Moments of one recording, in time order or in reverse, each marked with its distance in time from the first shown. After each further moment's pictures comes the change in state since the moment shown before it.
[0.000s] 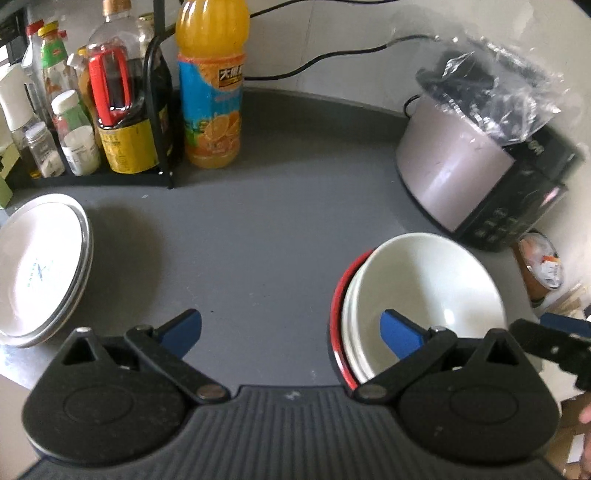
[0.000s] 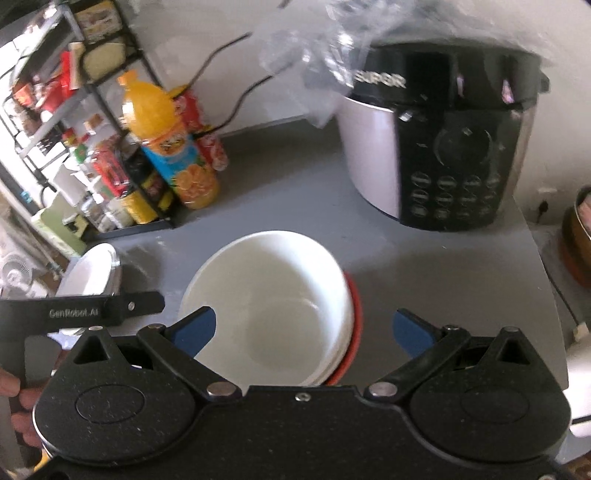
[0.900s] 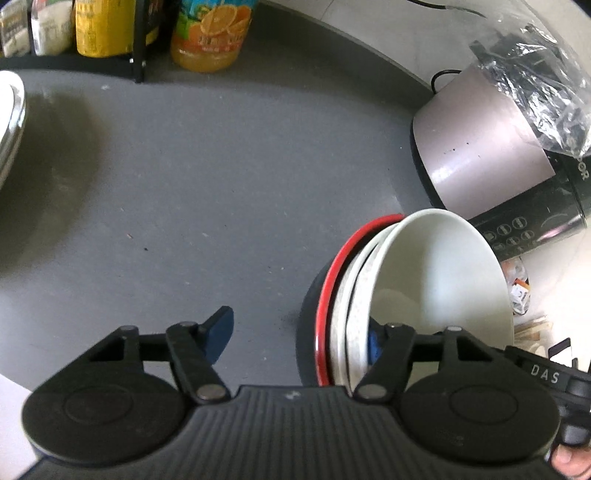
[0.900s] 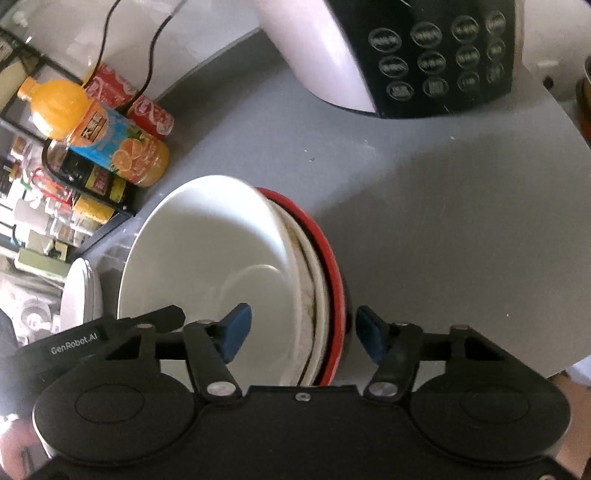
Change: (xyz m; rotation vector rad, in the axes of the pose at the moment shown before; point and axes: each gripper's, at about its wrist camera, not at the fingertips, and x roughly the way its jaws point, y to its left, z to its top) left arm 0.080 0.014 -0.011 -0.237 0.190 -0.183; right arm 0.084 -0.040 -0.010 0.288 0.213 0.065
